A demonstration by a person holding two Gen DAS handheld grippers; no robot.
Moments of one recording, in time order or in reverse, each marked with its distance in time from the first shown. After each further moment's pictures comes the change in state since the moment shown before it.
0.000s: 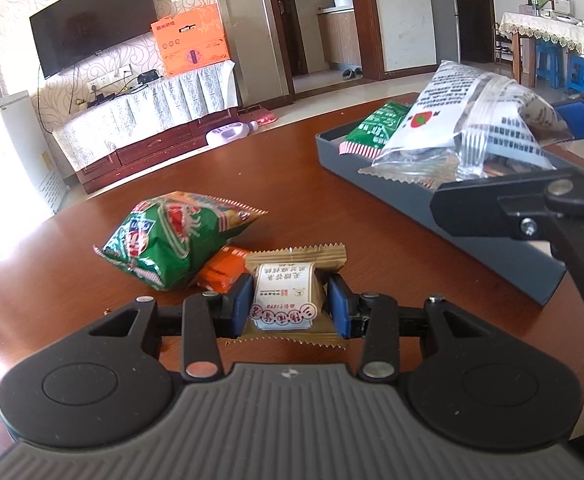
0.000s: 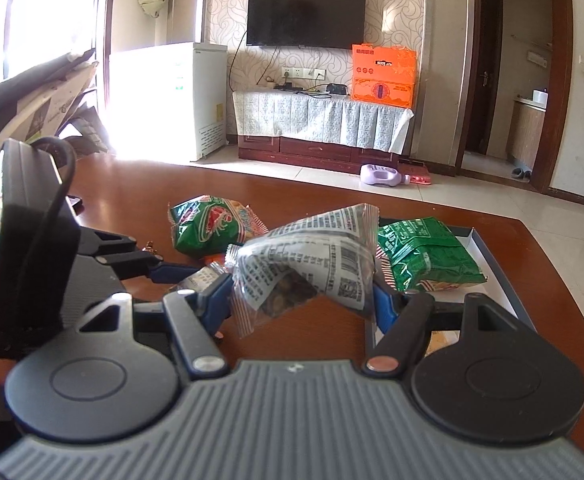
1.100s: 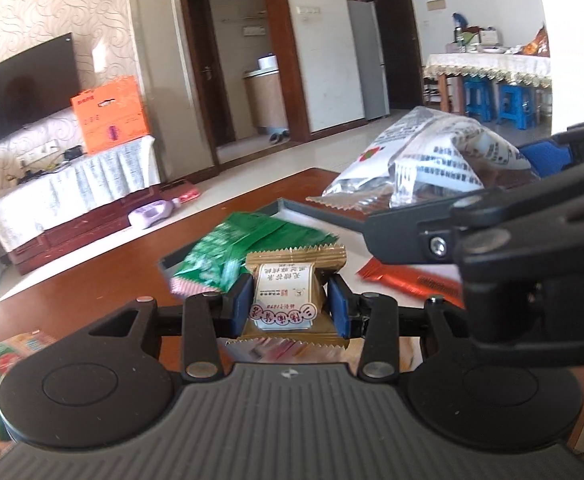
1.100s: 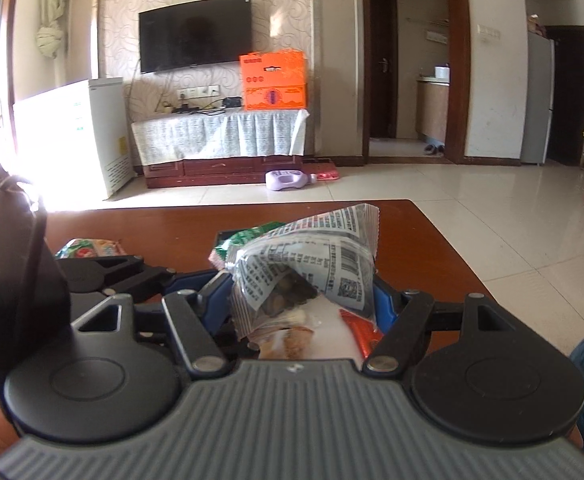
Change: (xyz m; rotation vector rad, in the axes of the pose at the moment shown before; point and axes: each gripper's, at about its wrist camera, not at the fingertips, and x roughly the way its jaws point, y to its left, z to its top) left arm 0.041 -0.118 0.070 0.101 -0.214 -0.207; right arm -0.011 -0.099 -0.013 0.204 -0.035 -0.249
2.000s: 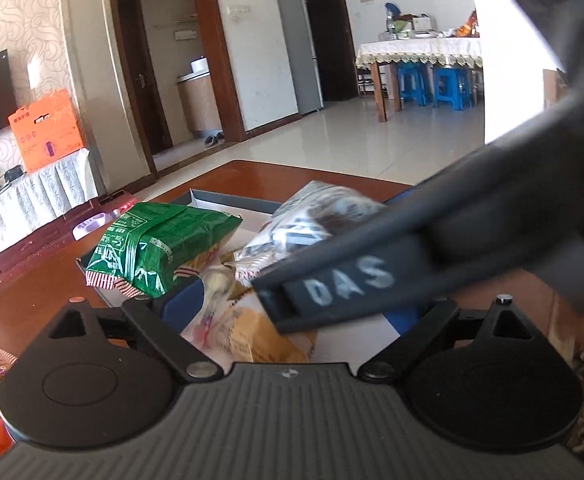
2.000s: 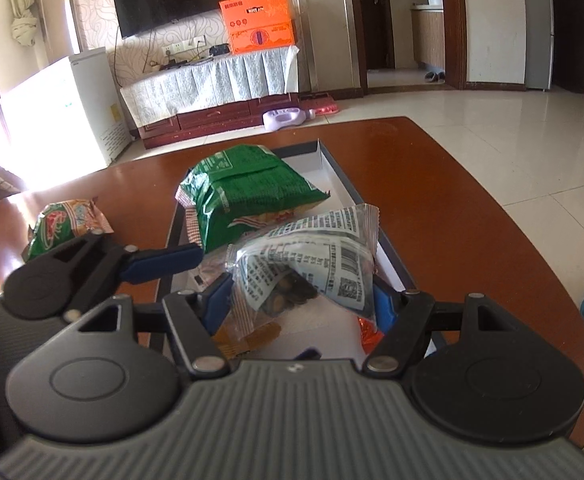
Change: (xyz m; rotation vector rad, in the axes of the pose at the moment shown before) left arm 0.002 -0.045 -0.026 0.114 0.008 -0.164; right arm 0.050 -0.027 -0.027 0.108 0.196 0.042
